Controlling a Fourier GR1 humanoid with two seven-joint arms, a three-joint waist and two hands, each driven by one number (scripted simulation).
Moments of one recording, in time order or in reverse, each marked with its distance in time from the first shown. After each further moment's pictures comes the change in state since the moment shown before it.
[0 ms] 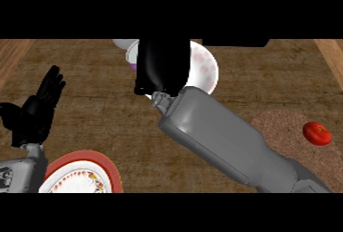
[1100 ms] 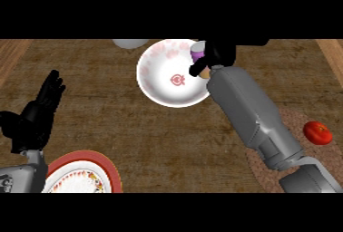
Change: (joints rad) left arm 0.043 -0.021 -0.002 -0.045 -0.016 -0.002 -0.008; right arm -0.013 -0.056 -0.373 0.710 -0.123 -0.244 -0.465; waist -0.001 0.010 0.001
